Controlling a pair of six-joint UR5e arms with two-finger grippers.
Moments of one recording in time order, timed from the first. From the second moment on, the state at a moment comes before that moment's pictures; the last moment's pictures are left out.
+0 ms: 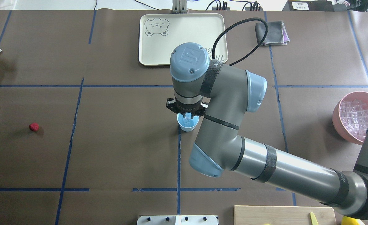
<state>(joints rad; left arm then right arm) -1.60 -1.44 -1.99 -1.40 -2.38 -0.02 0.53 -0.72 1.62 -1.79 1.91 1.32</state>
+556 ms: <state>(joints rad) -1.60 -1.44 -1.99 -1.40 -2.38 -0.02 0.53 -0.72 1.61 -1.77 1.90 1.32</state>
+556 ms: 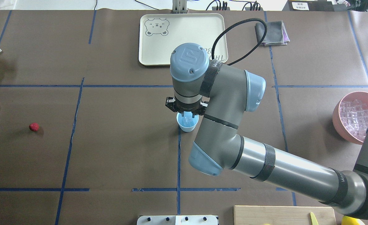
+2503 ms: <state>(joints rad) -1.04 -1.38 -2.06 -1.99 -2.20 -1.00 0.95 -0.95 1.90 -1.92 2.12 0.88</state>
